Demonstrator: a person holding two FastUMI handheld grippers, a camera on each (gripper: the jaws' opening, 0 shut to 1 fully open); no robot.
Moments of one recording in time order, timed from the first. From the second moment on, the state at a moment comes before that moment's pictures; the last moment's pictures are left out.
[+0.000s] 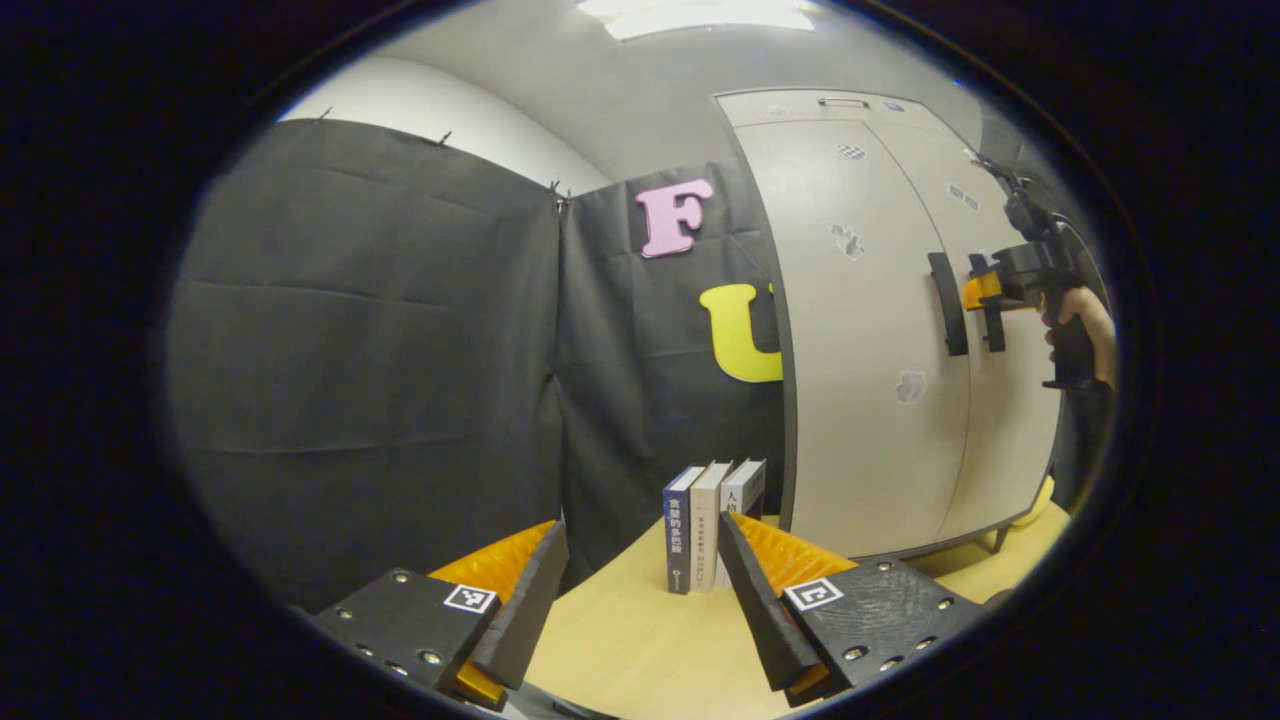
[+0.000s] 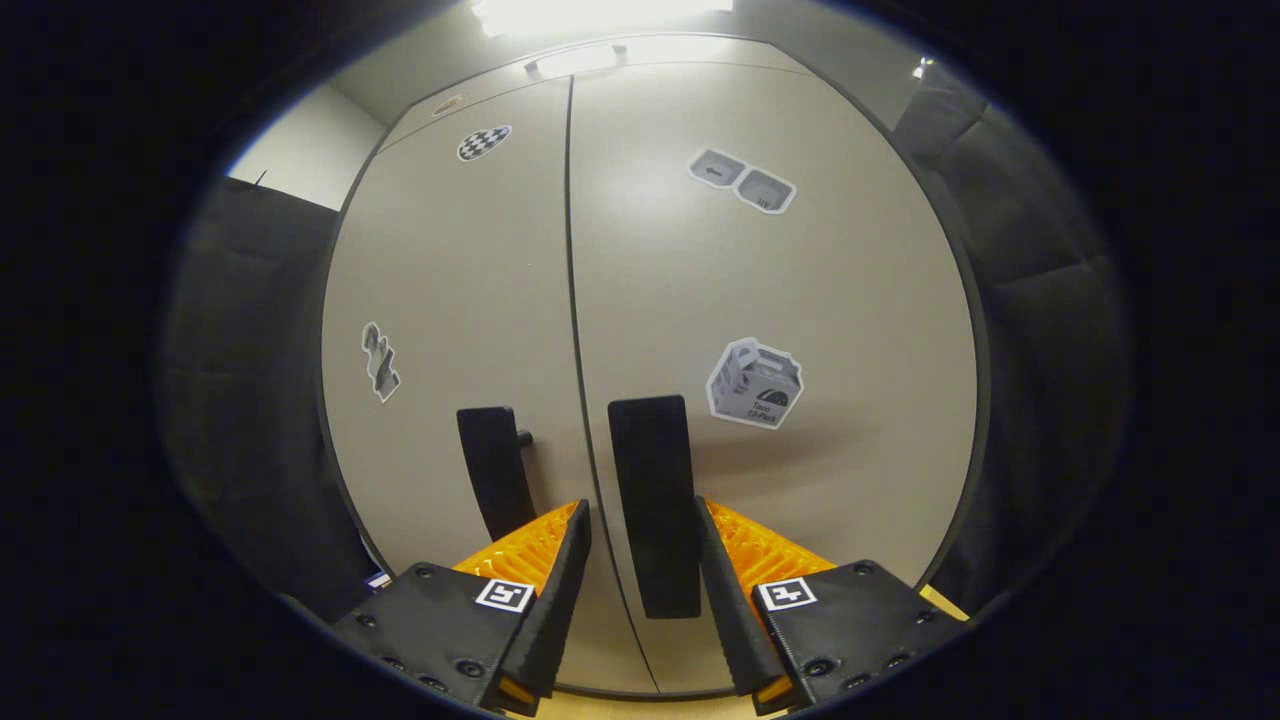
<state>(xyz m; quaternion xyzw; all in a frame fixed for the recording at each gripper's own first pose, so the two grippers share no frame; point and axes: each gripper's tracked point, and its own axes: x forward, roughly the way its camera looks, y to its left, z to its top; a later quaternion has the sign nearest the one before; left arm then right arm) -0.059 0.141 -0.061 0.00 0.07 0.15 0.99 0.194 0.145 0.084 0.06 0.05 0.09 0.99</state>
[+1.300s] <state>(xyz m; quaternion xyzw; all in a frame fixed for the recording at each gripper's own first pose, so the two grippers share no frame) -0.040 0.064 -0.043 -0.01 0.05 0.05 1.00 0.124 0.107 0.075 0.04 0.12 0.15 0.98</state>
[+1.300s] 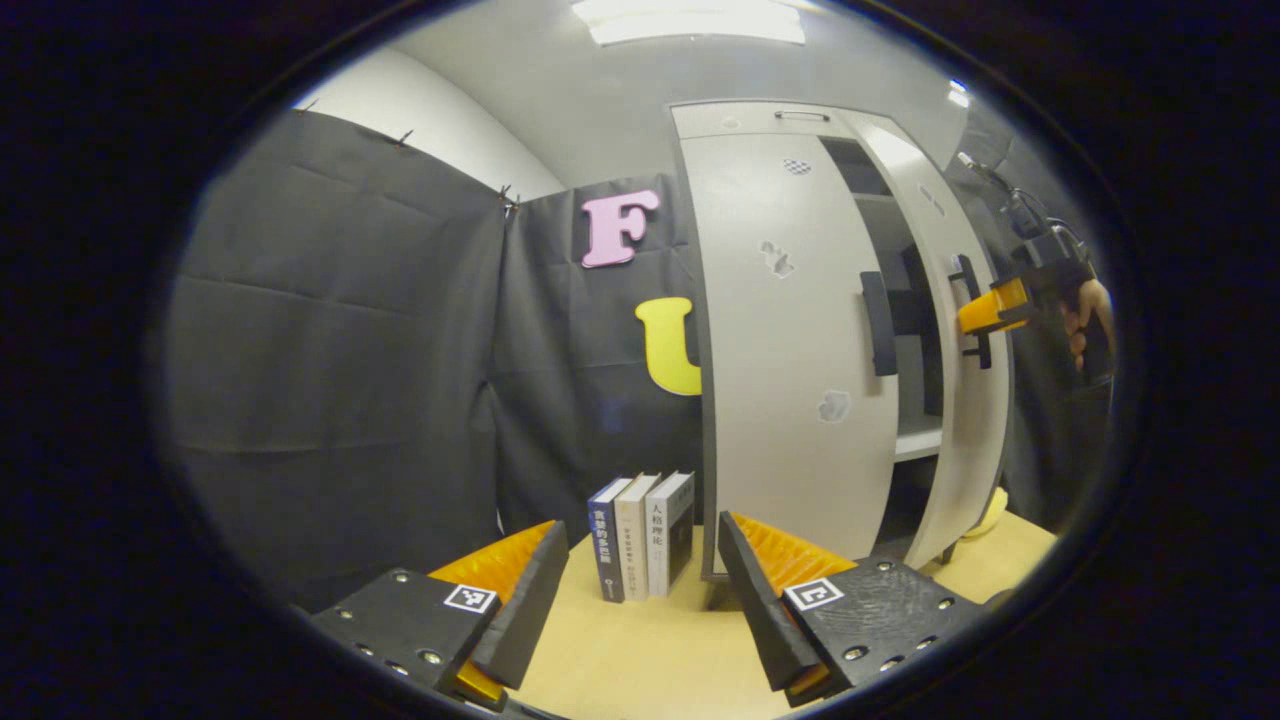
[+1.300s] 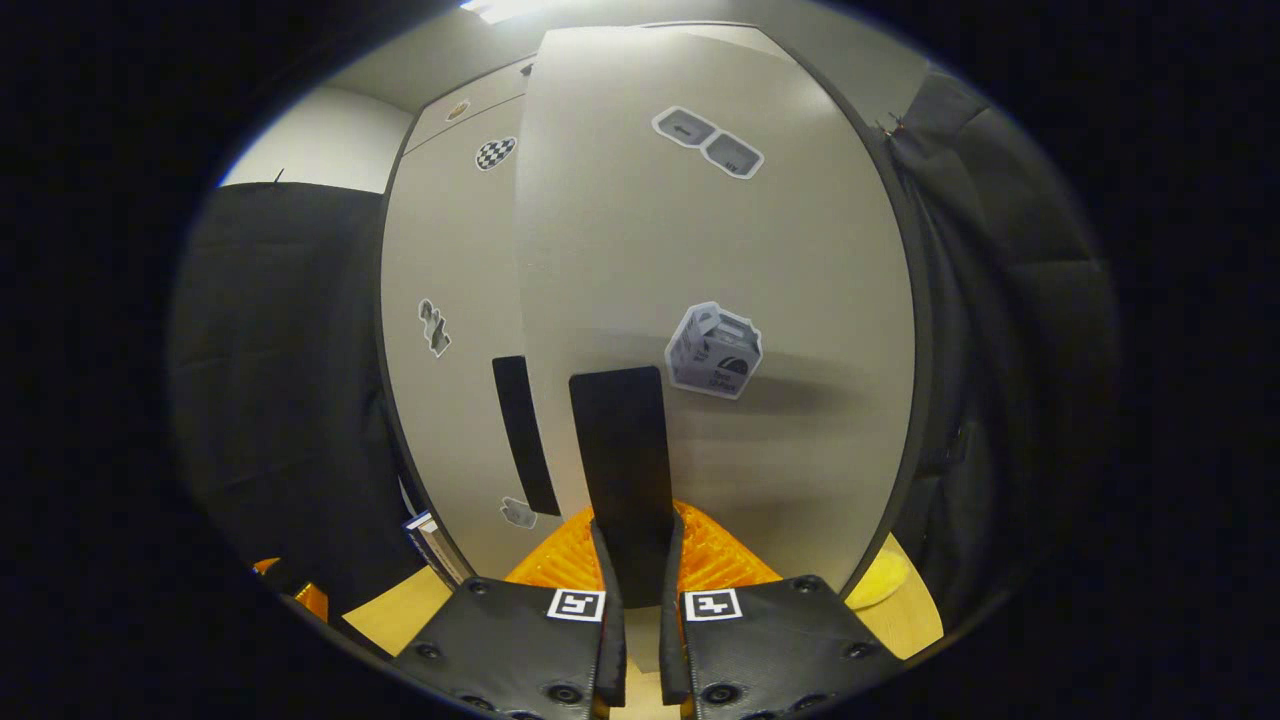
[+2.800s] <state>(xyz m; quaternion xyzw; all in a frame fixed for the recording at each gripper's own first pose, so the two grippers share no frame) 0.015 -0.110 -0.027 0.04 0.04 -0.10 0.99 0.049 -0.058 0.090 -0.01 0.11 0.13 0.99</state>
